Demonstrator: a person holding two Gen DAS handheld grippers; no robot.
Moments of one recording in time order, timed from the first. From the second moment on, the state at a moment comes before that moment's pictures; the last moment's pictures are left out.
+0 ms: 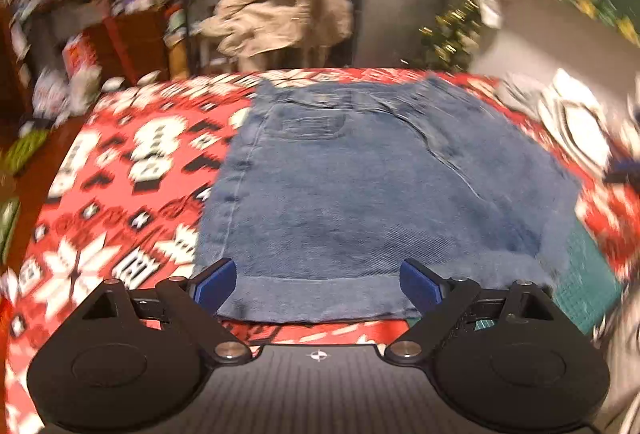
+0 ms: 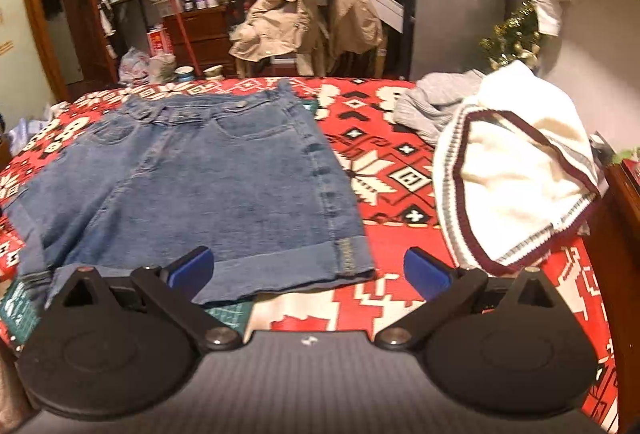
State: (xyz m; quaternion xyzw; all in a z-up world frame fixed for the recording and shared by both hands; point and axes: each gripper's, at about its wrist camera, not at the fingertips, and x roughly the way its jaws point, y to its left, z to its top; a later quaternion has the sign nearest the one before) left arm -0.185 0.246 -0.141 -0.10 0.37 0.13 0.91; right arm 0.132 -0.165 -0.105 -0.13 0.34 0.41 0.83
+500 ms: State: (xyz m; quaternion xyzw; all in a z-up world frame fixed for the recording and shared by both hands) left arm -0.212 0.298 -0.150 -0.17 0.37 0.21 0.89; right arm 0.200 -0.162 -0.152 -0.06 0.43 0.37 0.82
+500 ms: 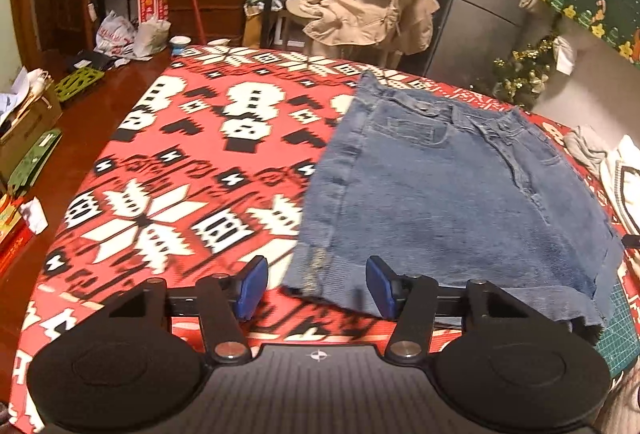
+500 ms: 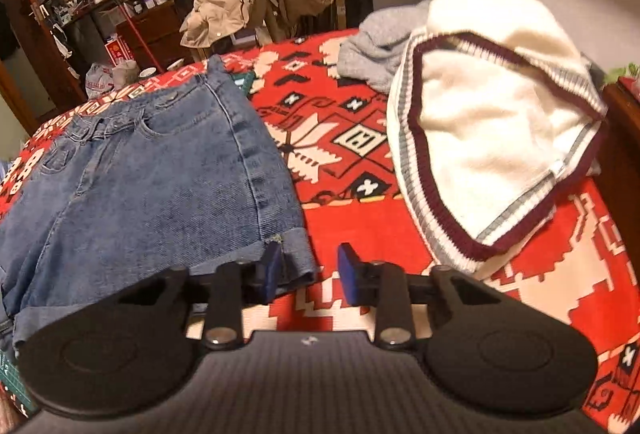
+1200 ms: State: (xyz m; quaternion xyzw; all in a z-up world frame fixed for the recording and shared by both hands) left arm -0.194 0.303 -0.151 -0.15 0.40 0.19 0.88; right arm 0.189 -0.146 -0.148 -0.08 0.42 0.38 0.82
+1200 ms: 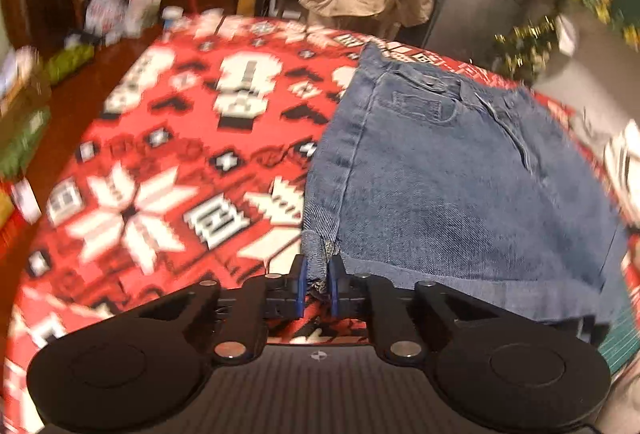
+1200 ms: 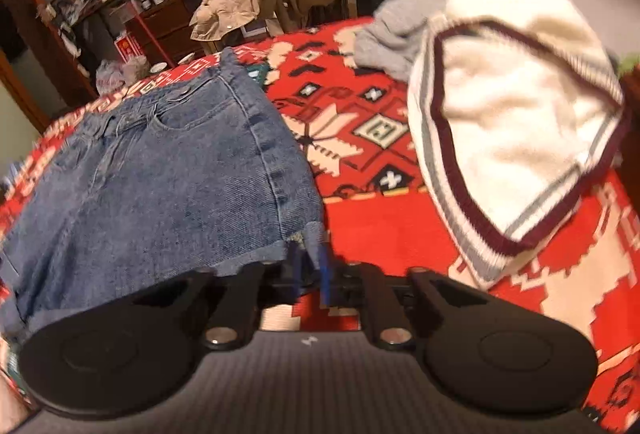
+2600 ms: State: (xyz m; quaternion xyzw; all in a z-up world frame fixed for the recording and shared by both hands) left arm -0.165 0.100 -0.161 -0.05 0.40 -0.12 0.91; right arm 0.020 -0.091 -0.134 -0.07 0.47 0.60 0.65
